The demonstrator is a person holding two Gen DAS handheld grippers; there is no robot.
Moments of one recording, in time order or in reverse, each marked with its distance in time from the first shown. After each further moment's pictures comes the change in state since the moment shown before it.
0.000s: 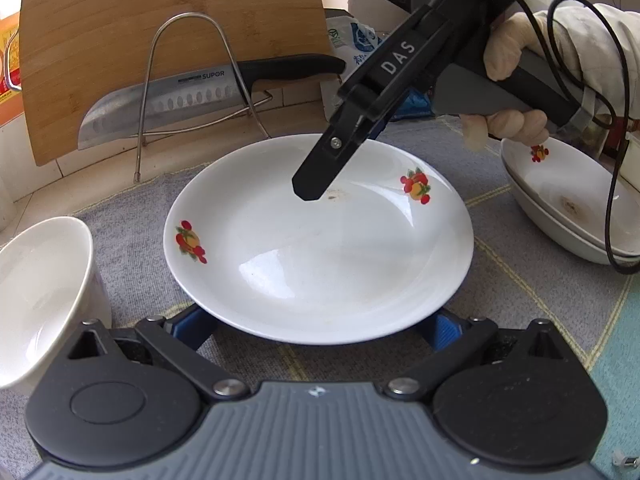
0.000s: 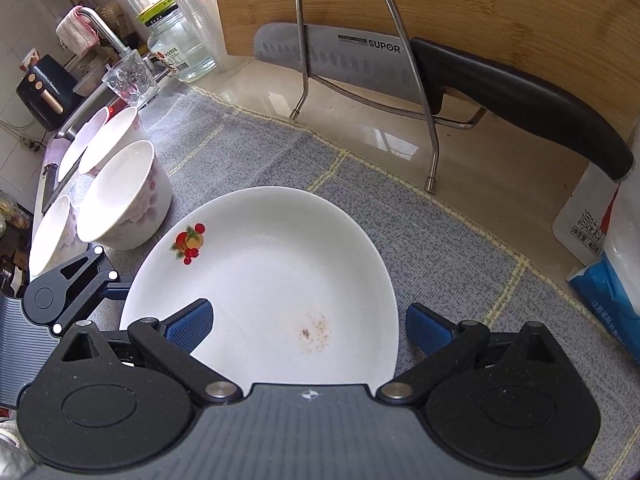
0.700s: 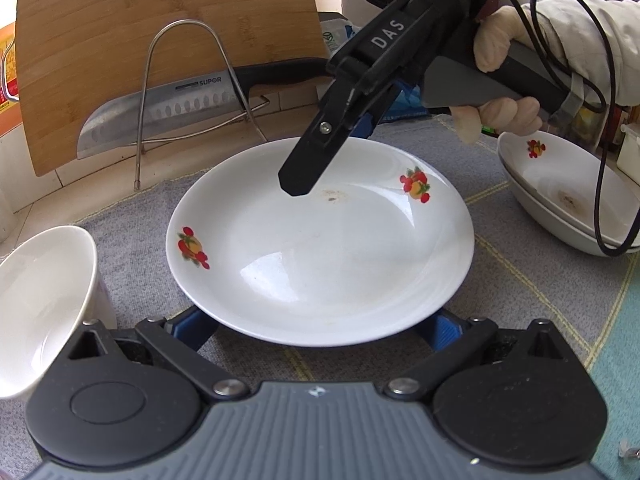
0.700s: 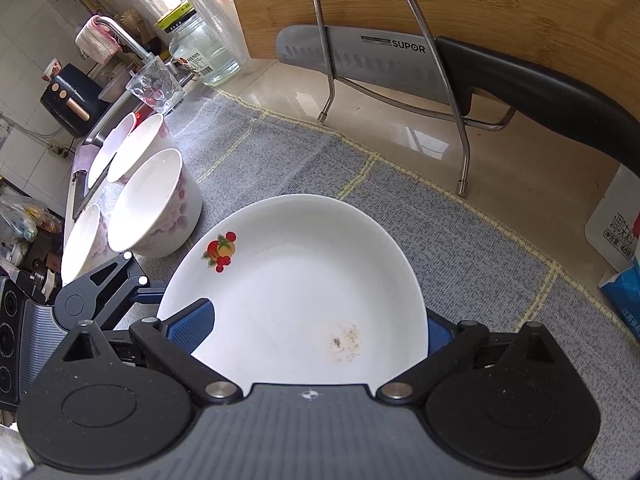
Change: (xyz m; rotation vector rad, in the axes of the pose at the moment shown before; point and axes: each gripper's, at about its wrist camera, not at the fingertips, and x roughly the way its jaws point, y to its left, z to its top) left arm -0.001 0.000 0.002 0.015 -0.001 -0.002; right arm 0.001 0.000 0.006 0.014 0.006 0.076
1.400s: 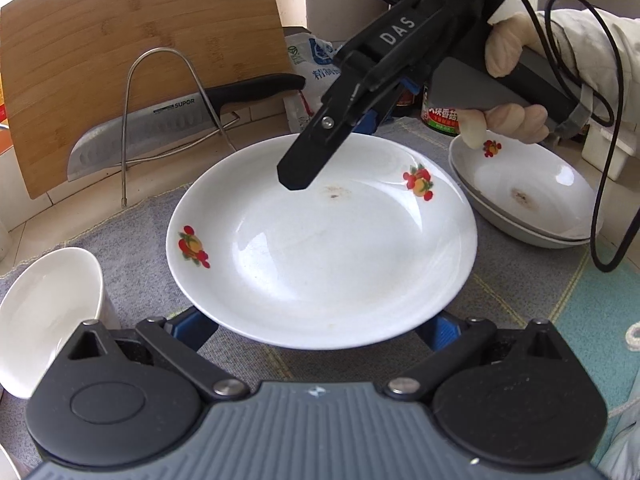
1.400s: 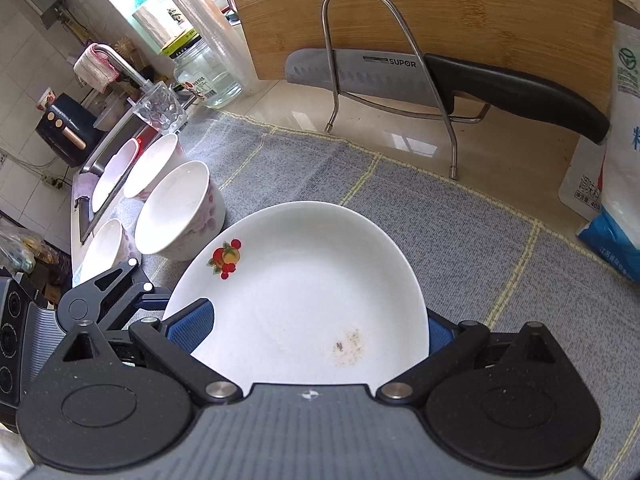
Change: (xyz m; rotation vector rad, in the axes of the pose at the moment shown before) left arm -0.039 -0.017 0.015 0.055 0.018 -0.063; right arm -0.039 0.030 -0.034 0.085 -0.093 -0.034
